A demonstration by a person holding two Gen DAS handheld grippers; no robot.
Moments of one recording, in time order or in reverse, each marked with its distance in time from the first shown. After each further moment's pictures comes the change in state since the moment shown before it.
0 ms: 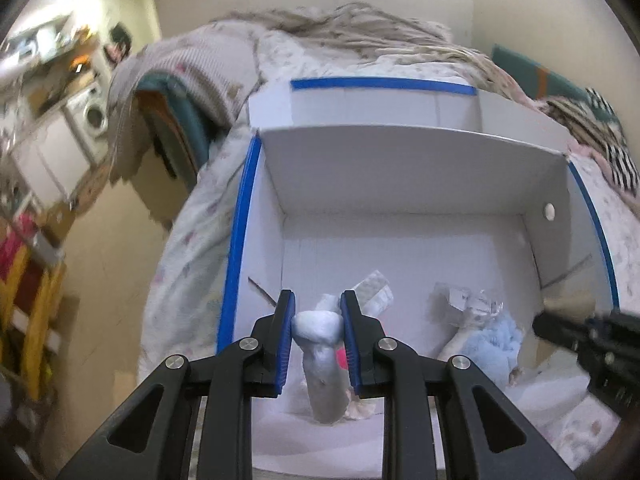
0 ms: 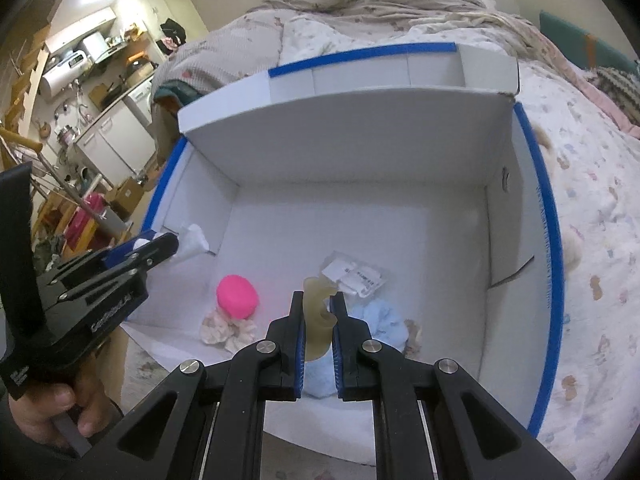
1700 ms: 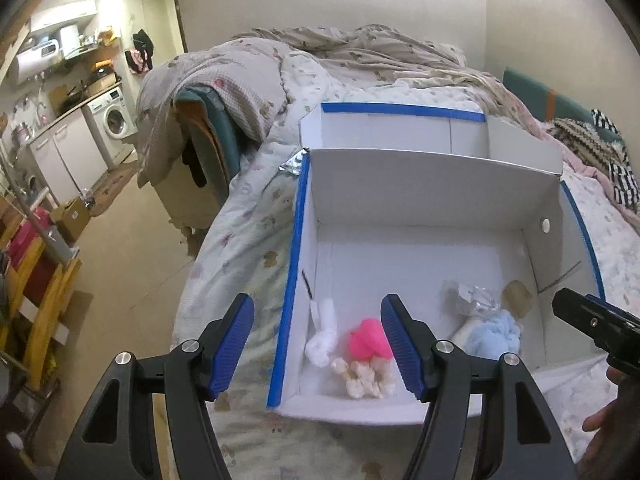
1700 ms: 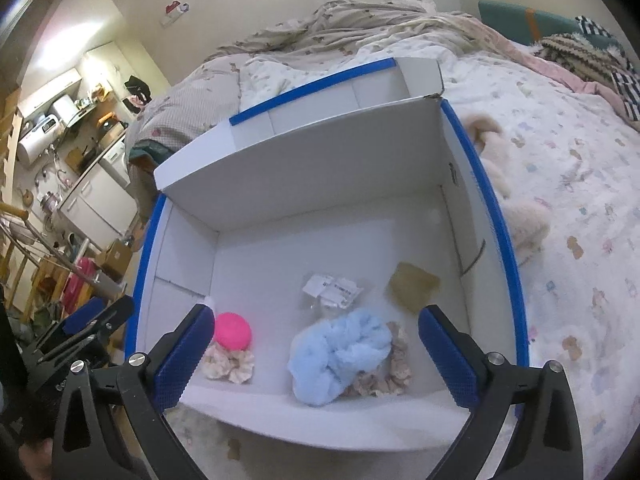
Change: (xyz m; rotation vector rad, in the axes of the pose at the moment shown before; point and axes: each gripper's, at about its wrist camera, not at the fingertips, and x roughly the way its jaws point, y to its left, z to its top) left arm -0.048 0.026 -0.016 -0.038 -0.073 0.040; right arm -0.027 -0.013 -0.011 0.183 -0.144 -0.040
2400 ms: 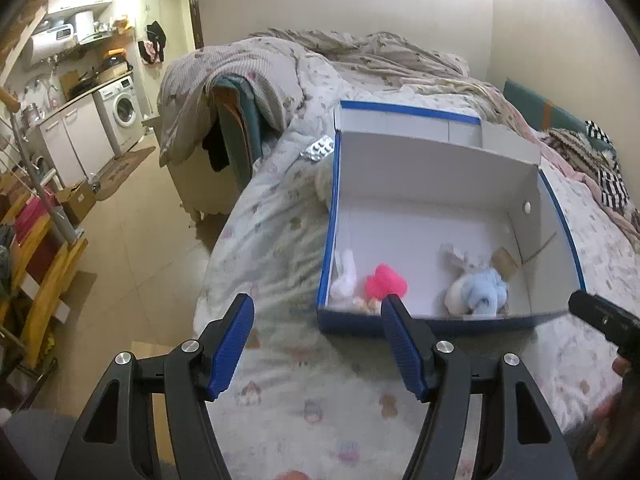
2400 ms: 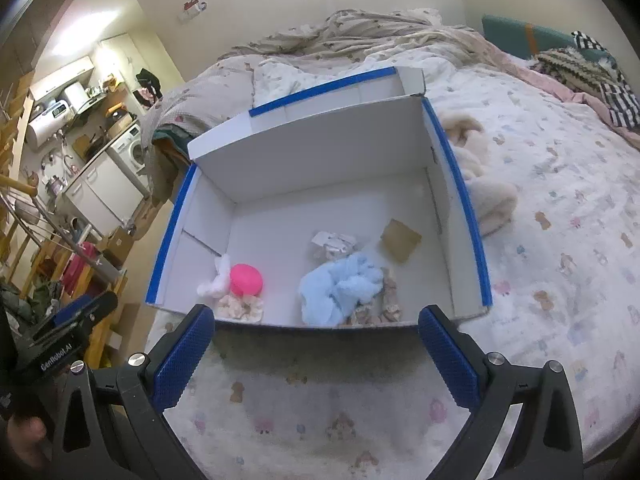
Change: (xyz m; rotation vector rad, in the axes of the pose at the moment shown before) left arm -0.068 0.034 -0.055 -0.053 -0.007 -0.011; right arm -0.059 0.010 -0.054 -0.047 -0.025 -0.009
